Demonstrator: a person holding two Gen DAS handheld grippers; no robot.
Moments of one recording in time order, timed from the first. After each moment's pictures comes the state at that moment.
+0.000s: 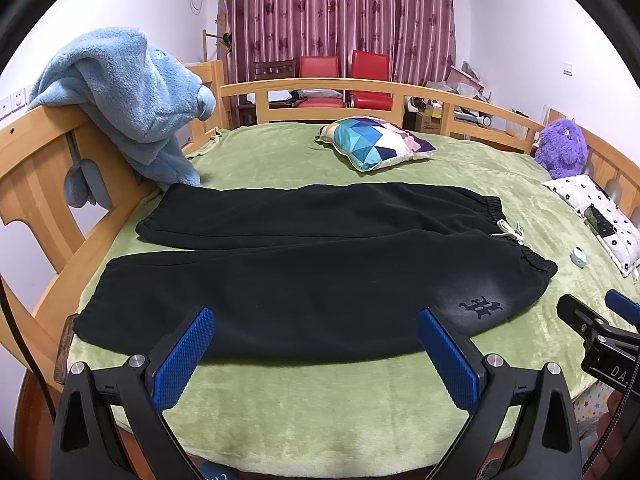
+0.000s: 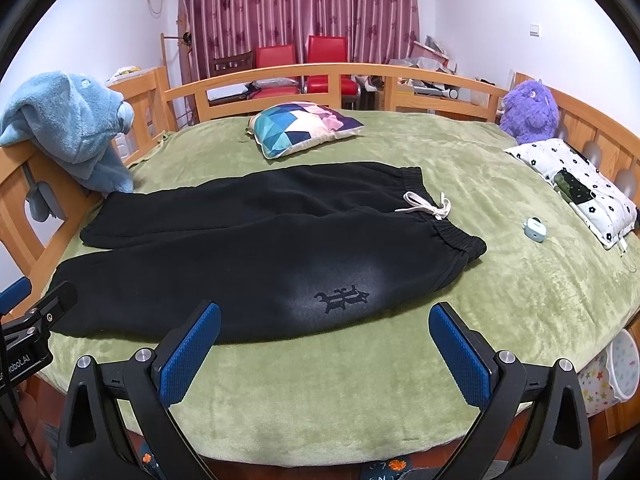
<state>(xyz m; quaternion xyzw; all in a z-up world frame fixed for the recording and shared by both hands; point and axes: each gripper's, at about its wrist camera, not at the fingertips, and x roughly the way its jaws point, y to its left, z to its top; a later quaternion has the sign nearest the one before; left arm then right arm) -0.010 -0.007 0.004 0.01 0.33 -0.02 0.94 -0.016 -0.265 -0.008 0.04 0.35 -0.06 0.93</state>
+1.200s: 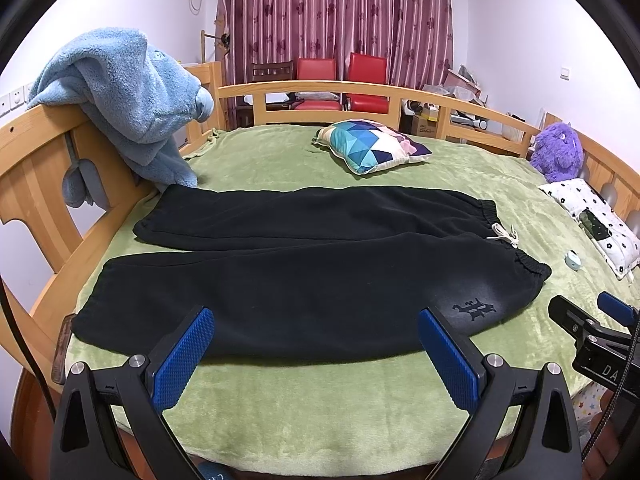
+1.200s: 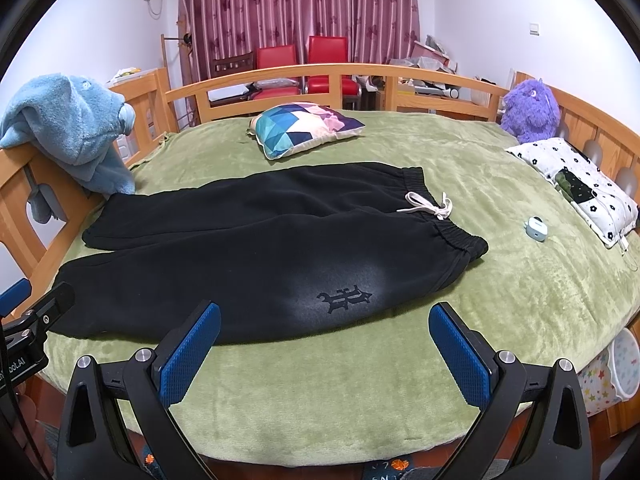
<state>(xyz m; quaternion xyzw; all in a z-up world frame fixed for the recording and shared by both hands) -0.013 -0.014 0.005 0.01 0.33 -0.02 0.94 -0.017 -0.265 -0.008 0.04 0.35 -0.06 0.93</state>
